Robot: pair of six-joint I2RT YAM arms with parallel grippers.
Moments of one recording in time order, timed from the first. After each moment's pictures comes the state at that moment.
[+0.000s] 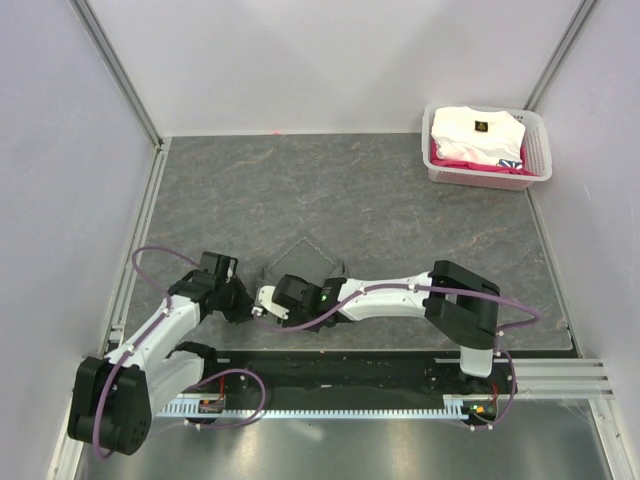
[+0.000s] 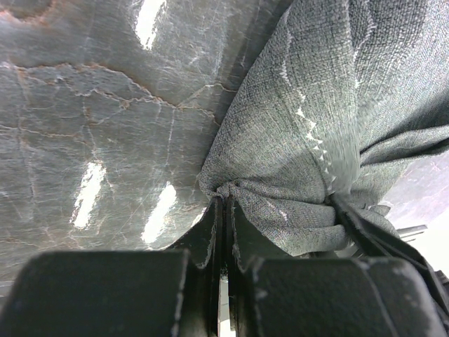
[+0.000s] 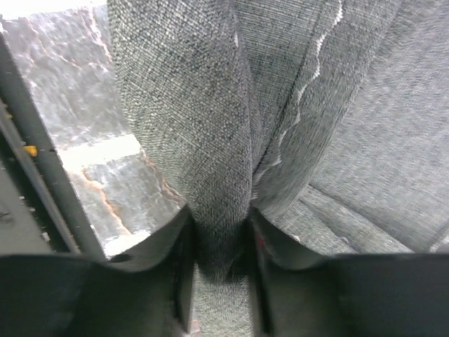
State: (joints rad) left arm -0.23 0.97 0.39 -0.57 0.27 -0.87; right arm 1.26 1.87 1.19 -0.39 0.12 -0.18
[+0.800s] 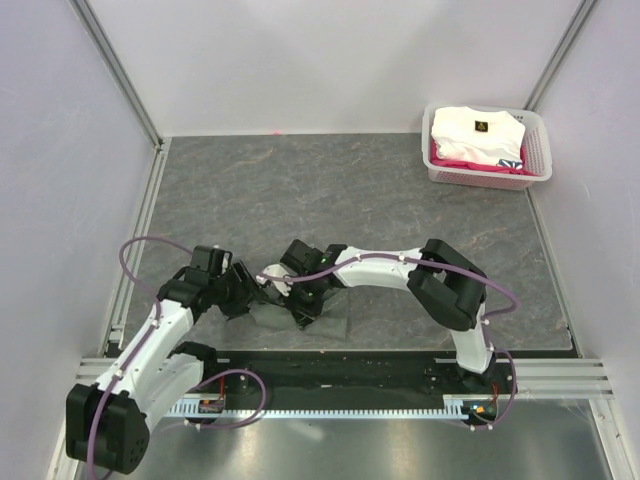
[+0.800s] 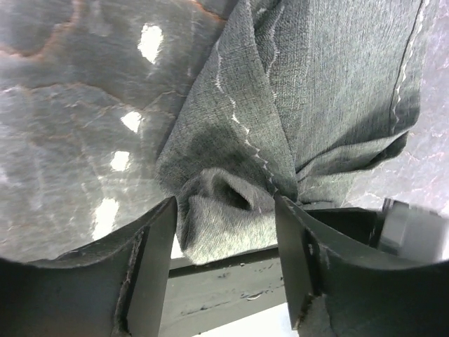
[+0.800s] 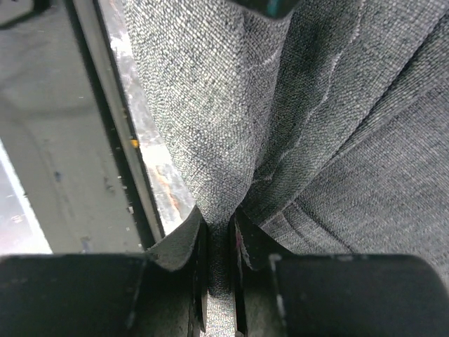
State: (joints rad) left arm -0.23 0.87 0.48 -0.65 0.23 -0.81; right arm 1.07 1.99 1.32 -0.52 -0.45 -0.12
